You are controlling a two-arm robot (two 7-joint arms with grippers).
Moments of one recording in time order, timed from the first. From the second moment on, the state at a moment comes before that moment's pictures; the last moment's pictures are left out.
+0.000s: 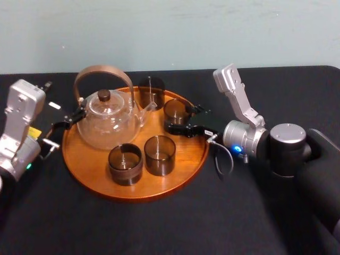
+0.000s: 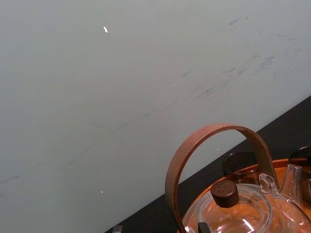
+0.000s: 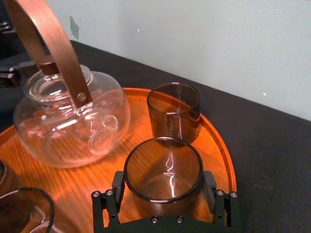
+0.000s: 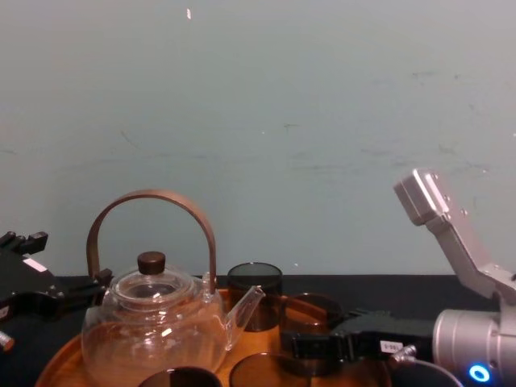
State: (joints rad) left arm -0.20 0.60 0.45 -1.41 -0.25 -0.12 0.03; right arm 0.53 0.19 -0.48 -0.91 0.31 0.08 0.54
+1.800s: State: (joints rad) left arm -0.20 0.60 0.45 -1.41 -0.25 -0.12 0.03; right arm 0.13 0.49 -0.25 -1.48 0.46 0.08 0.38
